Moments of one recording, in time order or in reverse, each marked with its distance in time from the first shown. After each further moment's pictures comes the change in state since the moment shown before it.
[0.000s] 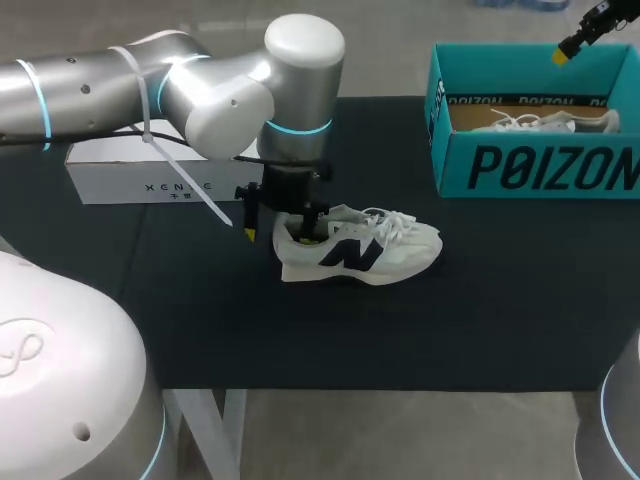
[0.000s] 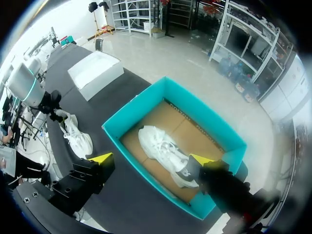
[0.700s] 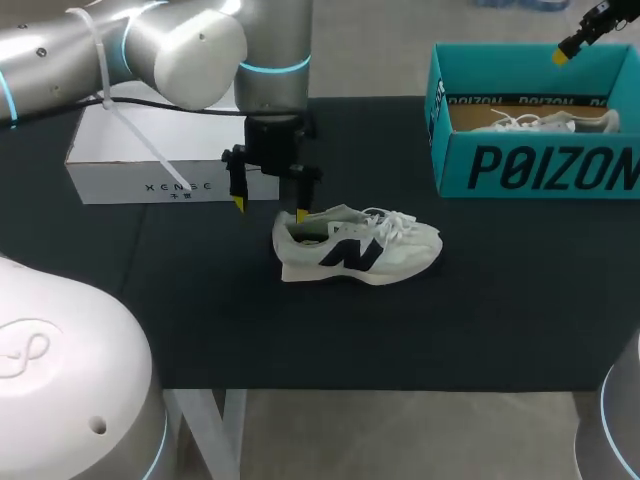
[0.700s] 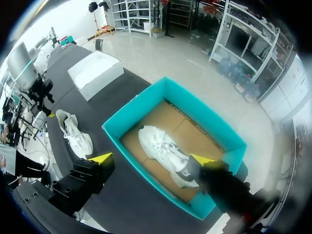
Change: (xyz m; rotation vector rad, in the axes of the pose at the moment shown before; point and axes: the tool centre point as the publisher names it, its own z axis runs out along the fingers) left arm -0.015 0.008 -0.078 -0.080 0.126 0.183; right arm 0.000 0.000 0.000 0.000 0.000 0.000
